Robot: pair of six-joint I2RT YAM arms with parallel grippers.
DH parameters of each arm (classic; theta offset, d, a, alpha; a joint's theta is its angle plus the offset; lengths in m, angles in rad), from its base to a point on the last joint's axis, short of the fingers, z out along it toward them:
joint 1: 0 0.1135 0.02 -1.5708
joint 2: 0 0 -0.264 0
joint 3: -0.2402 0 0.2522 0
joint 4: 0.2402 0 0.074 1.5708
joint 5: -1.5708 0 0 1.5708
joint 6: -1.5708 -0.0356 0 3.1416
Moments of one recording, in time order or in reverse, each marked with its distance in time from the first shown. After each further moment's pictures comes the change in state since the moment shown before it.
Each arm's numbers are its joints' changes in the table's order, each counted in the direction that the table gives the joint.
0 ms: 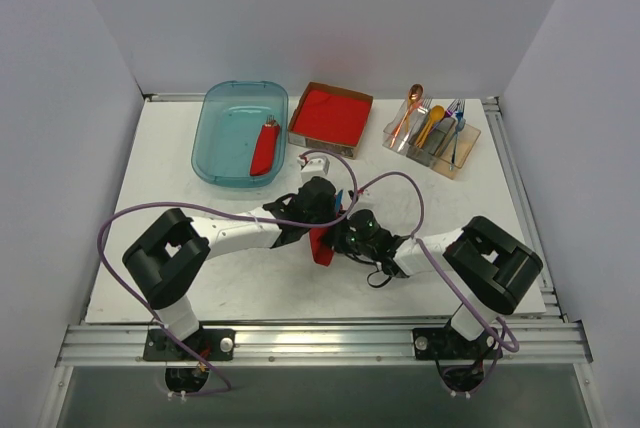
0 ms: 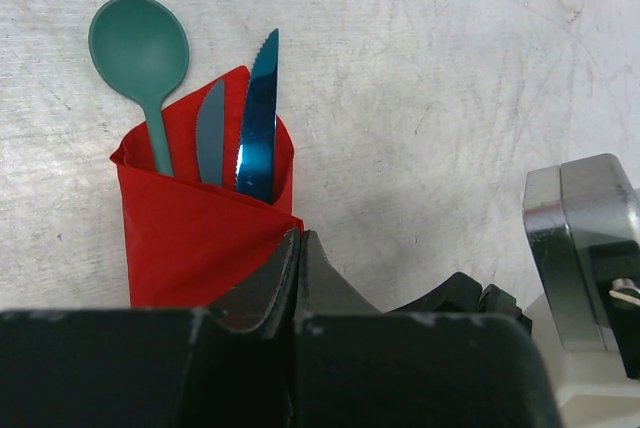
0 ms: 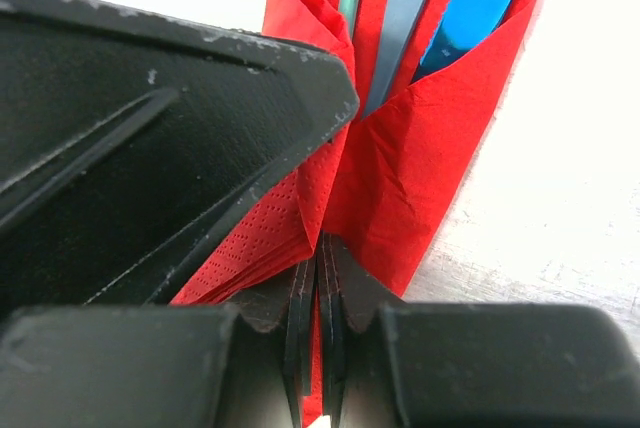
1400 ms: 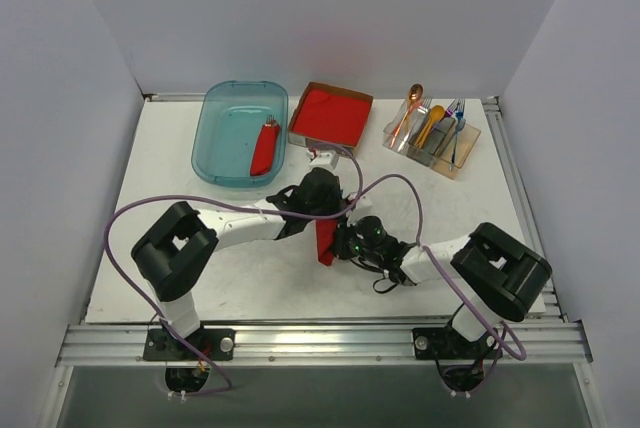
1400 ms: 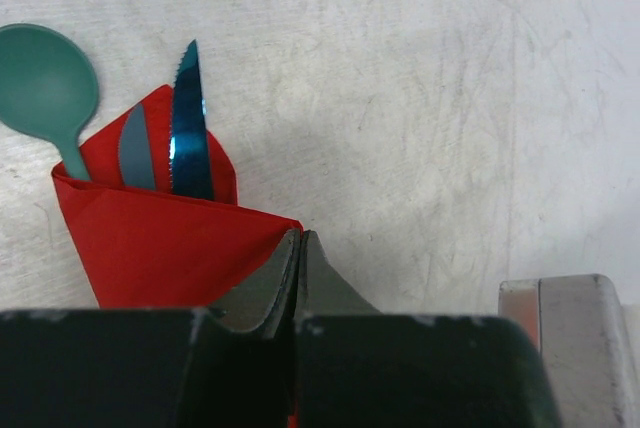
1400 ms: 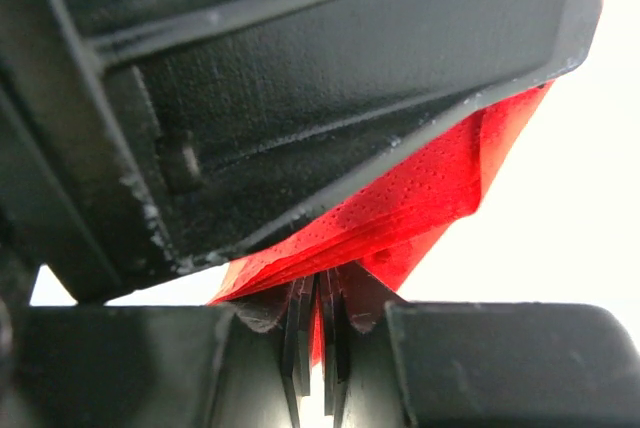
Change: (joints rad) left arm 0.035 0.059 -0.064 -0.024 -0.171 -0.046; right arm 0.014 -0.051 0.091 -0.119 0.062 0.219
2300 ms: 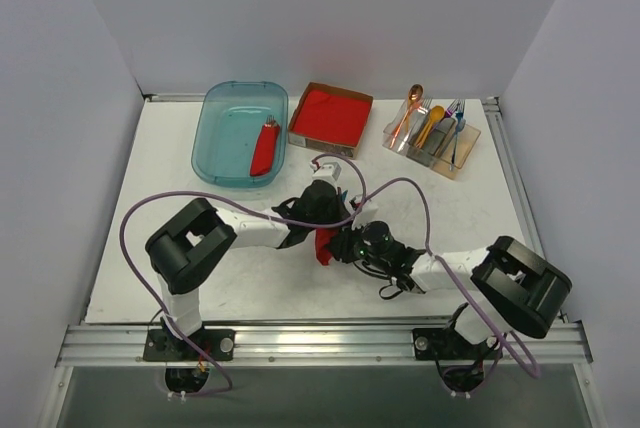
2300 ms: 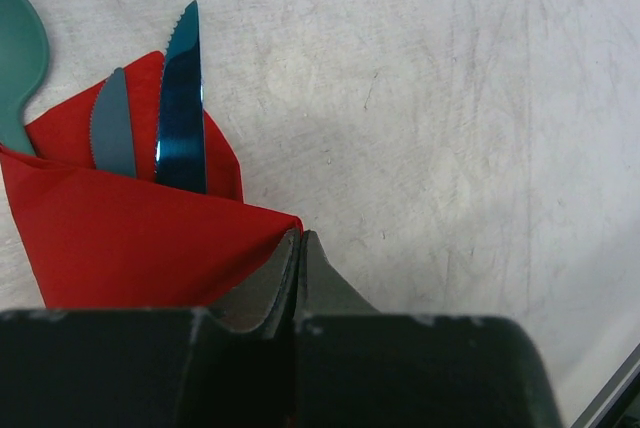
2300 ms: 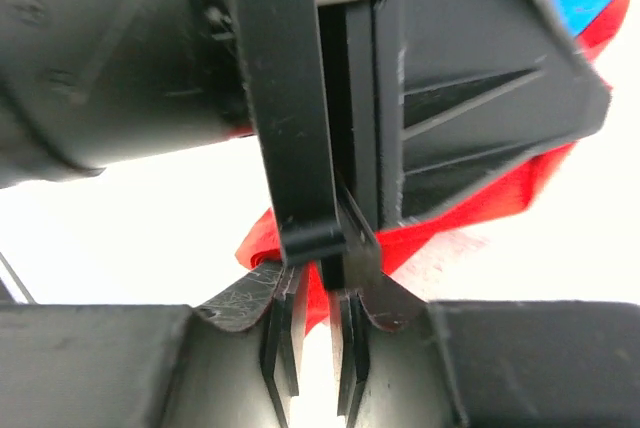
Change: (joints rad) left arm -0.006 0.084 0.086 -0.216 -0.052 0.003; right arm 0.024 -0.117 0.053 0.015 -0.021 -0.023
